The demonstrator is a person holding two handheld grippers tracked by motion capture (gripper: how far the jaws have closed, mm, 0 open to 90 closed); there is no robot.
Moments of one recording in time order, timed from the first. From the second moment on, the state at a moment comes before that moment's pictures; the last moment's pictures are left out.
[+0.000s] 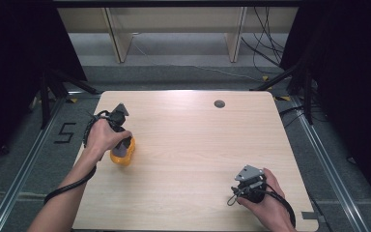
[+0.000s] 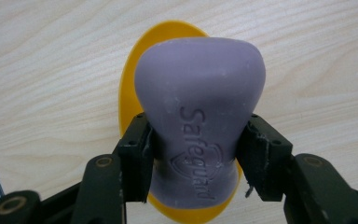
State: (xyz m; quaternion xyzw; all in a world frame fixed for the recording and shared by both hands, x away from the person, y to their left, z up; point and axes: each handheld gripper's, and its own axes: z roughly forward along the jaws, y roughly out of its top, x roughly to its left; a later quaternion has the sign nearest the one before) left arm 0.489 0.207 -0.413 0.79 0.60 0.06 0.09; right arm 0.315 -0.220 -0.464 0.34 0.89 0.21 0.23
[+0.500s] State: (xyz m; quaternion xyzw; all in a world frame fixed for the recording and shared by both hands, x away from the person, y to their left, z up) left arm 0.493 0.205 -0.424 0.78 0.61 0.05 0.08; right arm 0.313 -0.219 -0.465 0.36 0.88 0.21 0.23
